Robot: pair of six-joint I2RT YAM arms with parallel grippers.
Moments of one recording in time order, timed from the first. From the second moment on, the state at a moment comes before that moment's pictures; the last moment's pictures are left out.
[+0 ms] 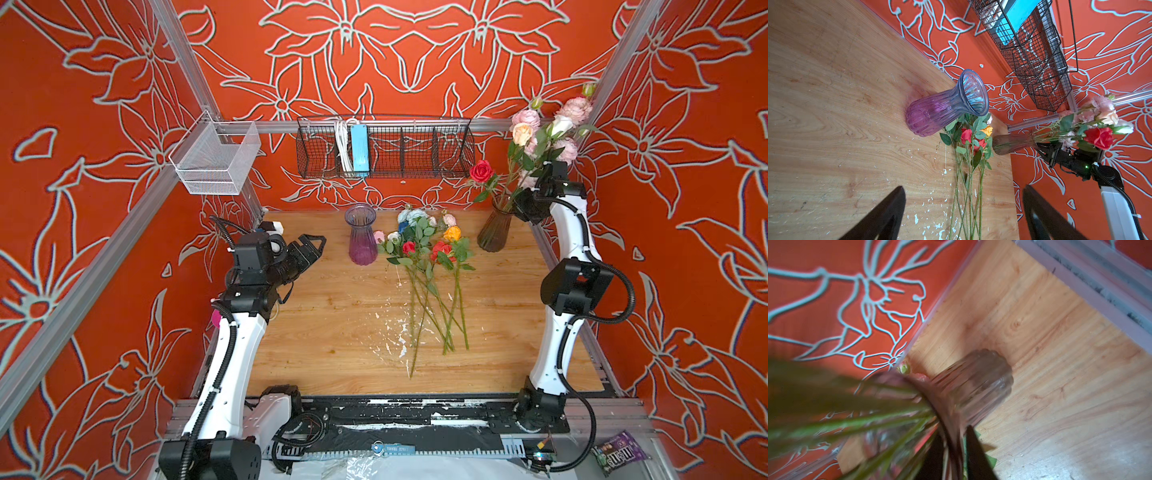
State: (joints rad) left arm 0.11 1.01 1.03 -0.46 0.46 -0.75; right arm -0.20 2.24 2.41 -1.09 -0.22 0.74
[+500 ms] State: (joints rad) left arm 0.10 1.02 1.04 -0.47 0.47 -0.75; right arm -0.20 2.18 2.27 -1.03 -0.23 0.74
